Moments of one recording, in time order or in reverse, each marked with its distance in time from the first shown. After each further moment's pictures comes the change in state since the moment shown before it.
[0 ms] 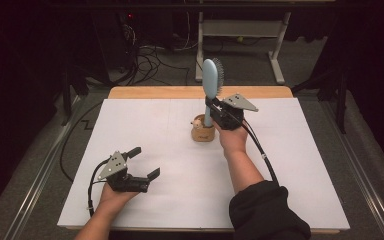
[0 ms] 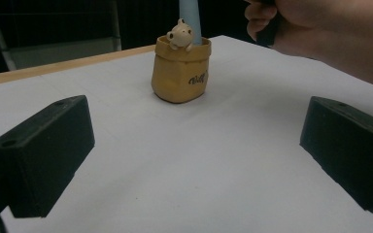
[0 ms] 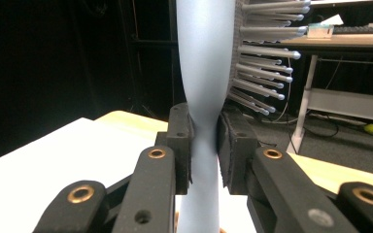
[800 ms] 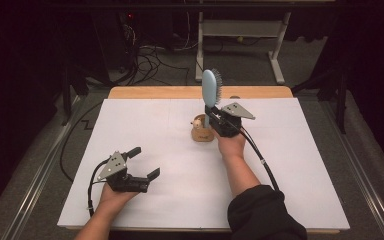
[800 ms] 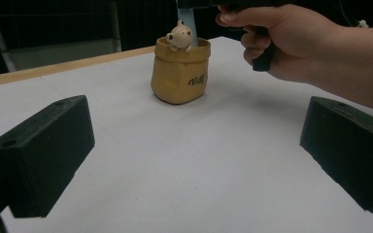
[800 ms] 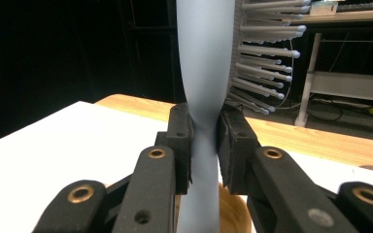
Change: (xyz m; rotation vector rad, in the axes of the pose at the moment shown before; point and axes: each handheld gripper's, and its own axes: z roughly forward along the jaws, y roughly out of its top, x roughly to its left) left arm -0.001 0.000 0.000 -0.005 -0.002 -0.002; right arm -0.001 -0.031 0.005 0.036 -0.001 0.029
